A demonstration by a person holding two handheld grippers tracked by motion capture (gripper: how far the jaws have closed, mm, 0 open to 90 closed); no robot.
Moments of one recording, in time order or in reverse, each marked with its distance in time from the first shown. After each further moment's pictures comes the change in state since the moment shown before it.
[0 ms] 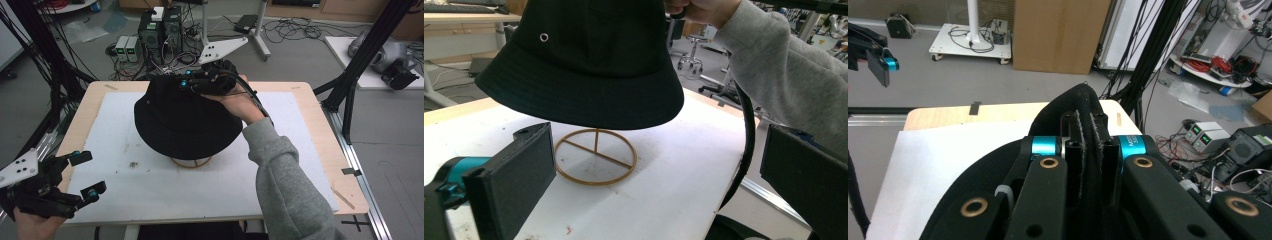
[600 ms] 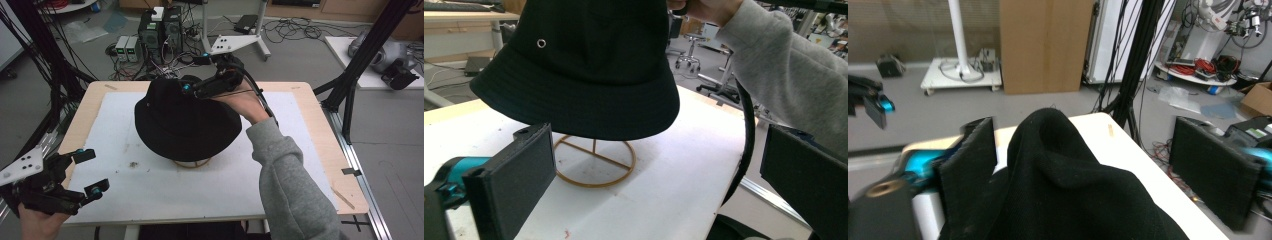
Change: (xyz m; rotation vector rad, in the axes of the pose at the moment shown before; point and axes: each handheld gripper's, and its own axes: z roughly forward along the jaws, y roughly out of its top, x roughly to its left) left arm 0.003 0.001 0.007 0.004 -0.009 -0.004; right arm -0.009 -0.002 -0.014 -0.095 -0.034 0.122
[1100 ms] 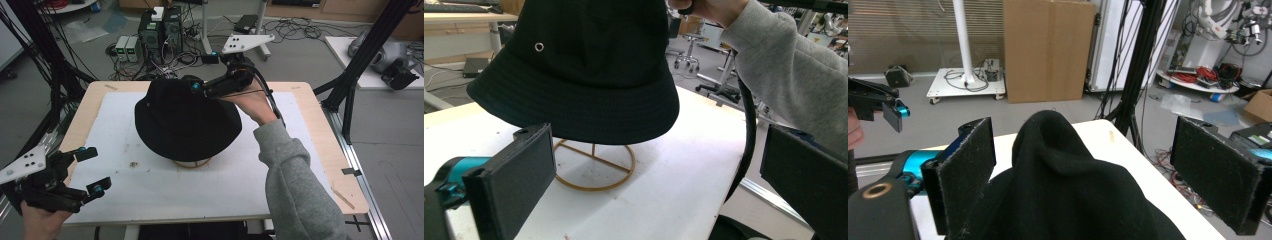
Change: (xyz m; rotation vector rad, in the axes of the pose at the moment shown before) left arm 0.001 0.002 0.004 0.001 -0.009 0.007; right arm -0.003 -0.003 -0.019 -0.031 -0.006 0.008
